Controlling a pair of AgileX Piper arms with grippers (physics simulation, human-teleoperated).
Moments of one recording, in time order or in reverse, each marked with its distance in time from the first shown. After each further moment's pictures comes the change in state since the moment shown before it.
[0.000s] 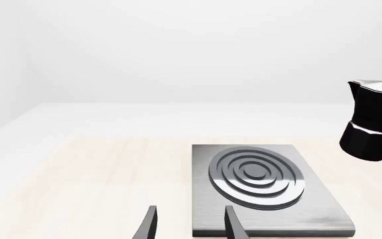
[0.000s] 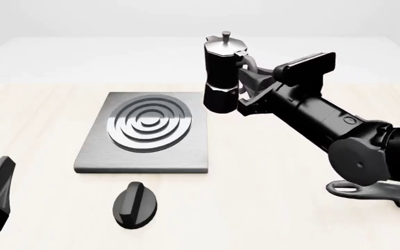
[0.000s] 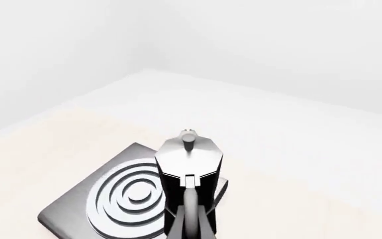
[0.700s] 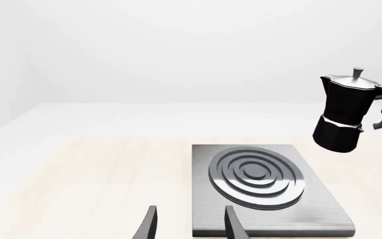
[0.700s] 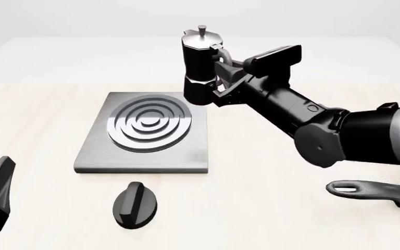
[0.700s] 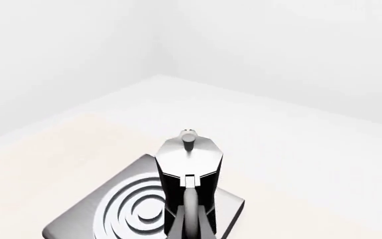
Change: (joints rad) left arm 0.000 0.000 0.000 0.000 0.000; right arm 0.050 0.157 -0.143 -0.044 -0.008
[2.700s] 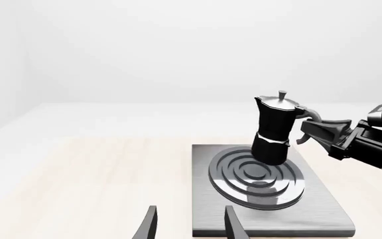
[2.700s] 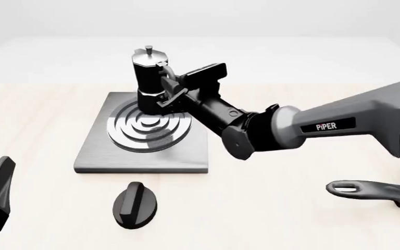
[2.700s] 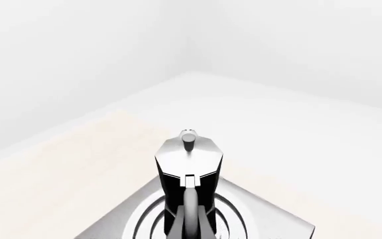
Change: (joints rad) left arm 0.000 0.000 0.000 0.000 0.000; right arm 0.121 0.421 -0.341 -0.073 0.059
